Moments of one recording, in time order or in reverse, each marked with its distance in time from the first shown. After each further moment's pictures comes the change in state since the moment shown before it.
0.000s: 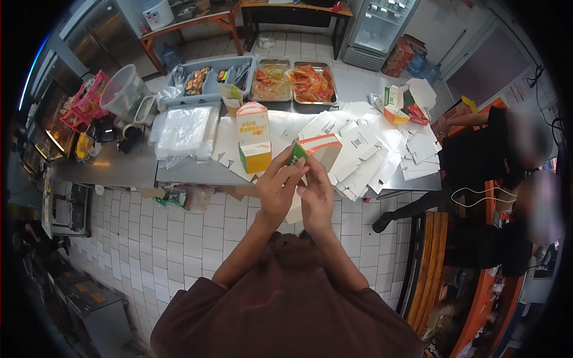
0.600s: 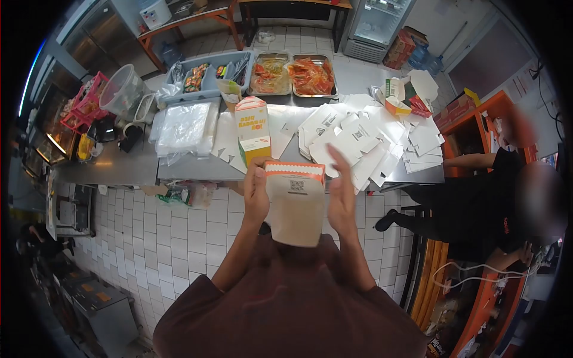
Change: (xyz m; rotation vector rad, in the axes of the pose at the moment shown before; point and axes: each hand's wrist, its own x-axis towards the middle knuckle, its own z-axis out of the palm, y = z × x) left_hand -0.030 -0.008 -0.028 -0.601 0.018 -0.511; right_hand 0.000 -0.038 -0.043 -0.829 -0.030 -0.281
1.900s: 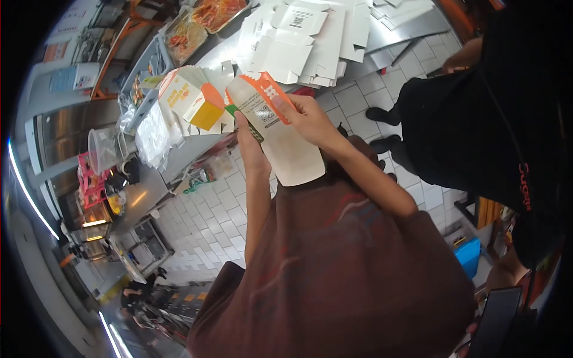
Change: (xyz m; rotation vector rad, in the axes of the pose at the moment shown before) left_hand -0.059 -0.097 0.081 -0.019 0.040 -0.671; right_hand -0.086 0.115 -0.051 0.533 -0.011 0.626
